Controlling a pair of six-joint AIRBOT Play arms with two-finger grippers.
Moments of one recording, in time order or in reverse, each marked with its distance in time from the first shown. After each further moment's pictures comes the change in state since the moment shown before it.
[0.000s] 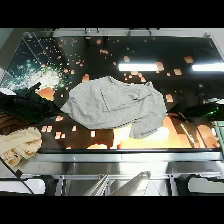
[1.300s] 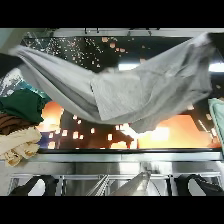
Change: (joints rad) left arm 0.025 0.690 0.255 -0.468 -0.258 0.097; right arm 0.108 0.681 0.270 0.615 0.084 -0.145
